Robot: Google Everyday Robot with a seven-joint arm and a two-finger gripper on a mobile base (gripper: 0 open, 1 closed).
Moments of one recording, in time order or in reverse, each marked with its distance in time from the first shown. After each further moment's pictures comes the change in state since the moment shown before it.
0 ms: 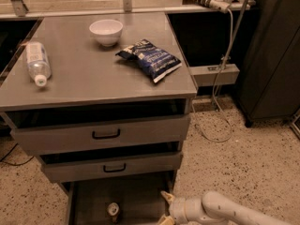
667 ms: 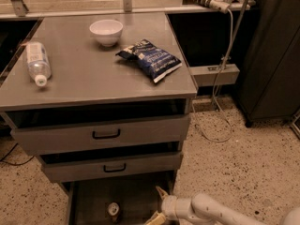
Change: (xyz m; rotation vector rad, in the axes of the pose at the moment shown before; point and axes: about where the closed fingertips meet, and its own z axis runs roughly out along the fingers) arm 0.021 -0.044 0.054 0.093 -0.036 -0.128
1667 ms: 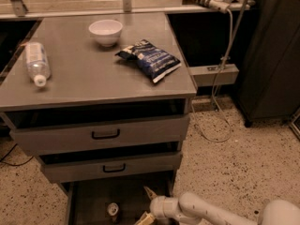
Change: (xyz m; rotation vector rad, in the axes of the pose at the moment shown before) arm 0.000 0.007 0.054 -0.039 -0.020 -0.070
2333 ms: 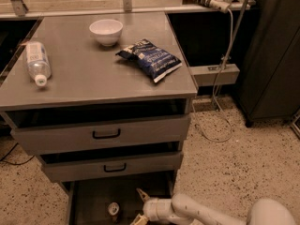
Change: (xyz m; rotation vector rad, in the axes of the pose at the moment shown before) arm 0.000 0.015 0.041 -0.052 -0.038 -0.033
